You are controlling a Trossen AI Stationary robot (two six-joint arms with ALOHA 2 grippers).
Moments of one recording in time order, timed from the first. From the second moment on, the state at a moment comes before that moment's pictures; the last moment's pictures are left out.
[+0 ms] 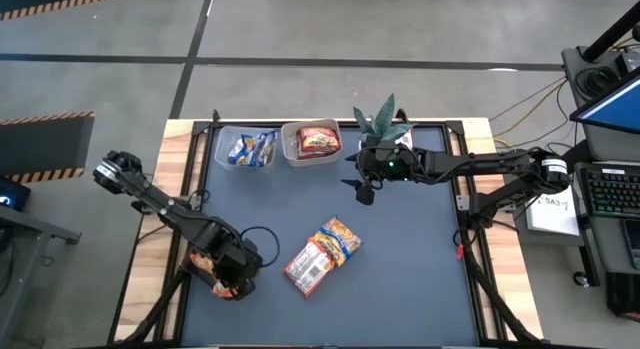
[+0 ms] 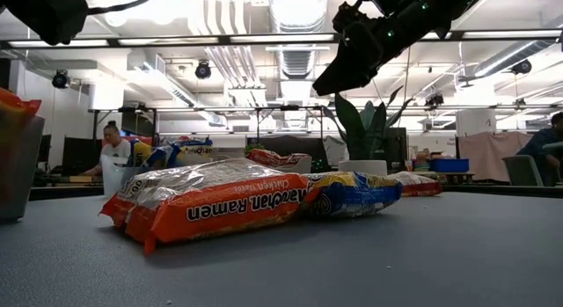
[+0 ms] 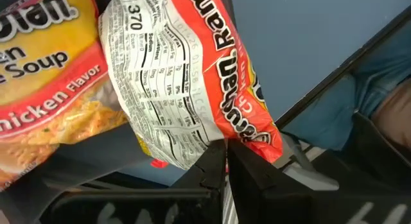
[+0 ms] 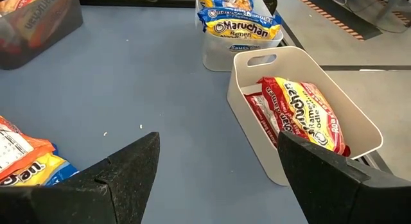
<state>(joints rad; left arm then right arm) -0.57 1.41 1.02 -0.94 0.39 -1.34 -0.20 1.37 0.89 -0.02 0.05 -0.13</state>
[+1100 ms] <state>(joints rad) -0.50 1.23 1.02 -0.96 -0.51 -0.69 -0.09 1.40 0.84 -0.02 -0.10 0.25</state>
